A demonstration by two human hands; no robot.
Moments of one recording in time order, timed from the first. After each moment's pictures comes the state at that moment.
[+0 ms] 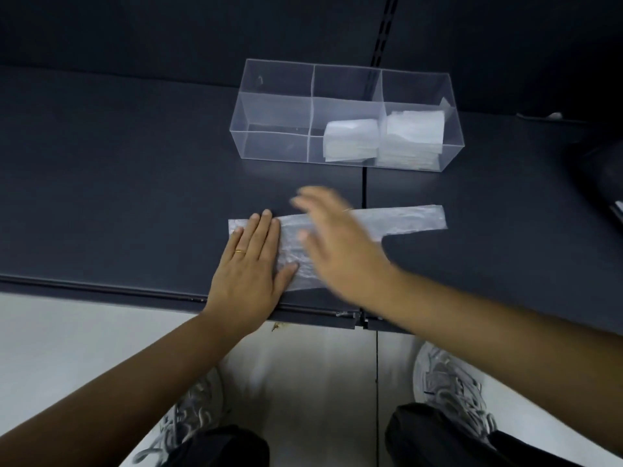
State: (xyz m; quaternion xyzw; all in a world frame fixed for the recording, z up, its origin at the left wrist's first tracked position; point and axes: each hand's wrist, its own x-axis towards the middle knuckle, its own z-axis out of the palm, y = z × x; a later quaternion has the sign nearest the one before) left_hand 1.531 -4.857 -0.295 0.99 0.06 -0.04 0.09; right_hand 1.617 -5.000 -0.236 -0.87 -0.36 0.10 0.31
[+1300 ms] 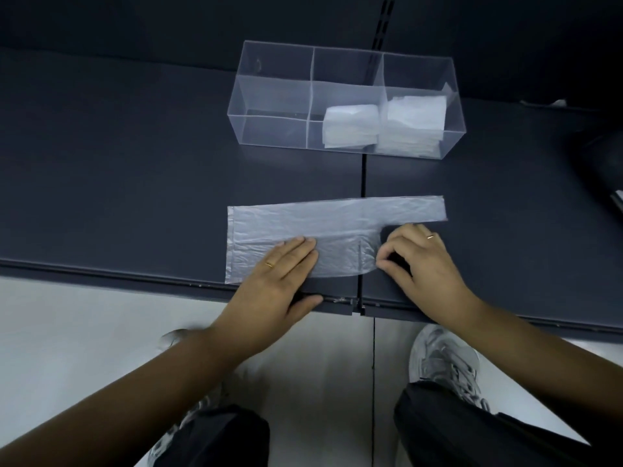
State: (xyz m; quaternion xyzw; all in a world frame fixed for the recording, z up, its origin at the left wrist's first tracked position) left_hand 1.507 -4.887 -0.288 0.98 -0.09 0.00 0.19; right_hand 1.625 -5.111 -0.278 -0.90 -0.36 0.06 0.23
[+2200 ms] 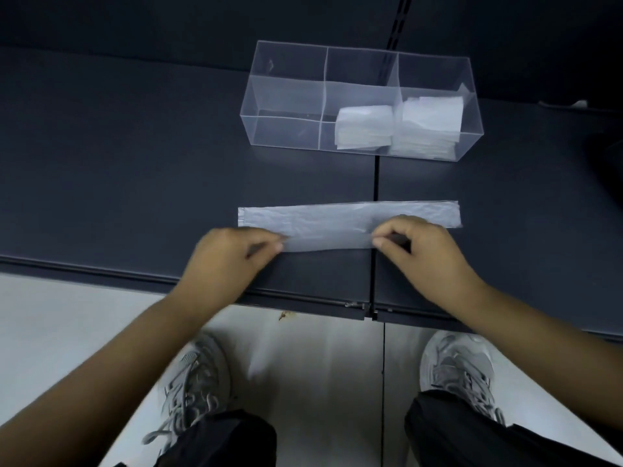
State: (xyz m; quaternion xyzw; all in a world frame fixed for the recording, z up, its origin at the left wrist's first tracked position) left_hand 1.525 -4.832 -0.257 0.94 0.12 0.04 0.31; right_hand 1.638 -5.079 -0.263 -0.89 -0.28 0.11 0.34
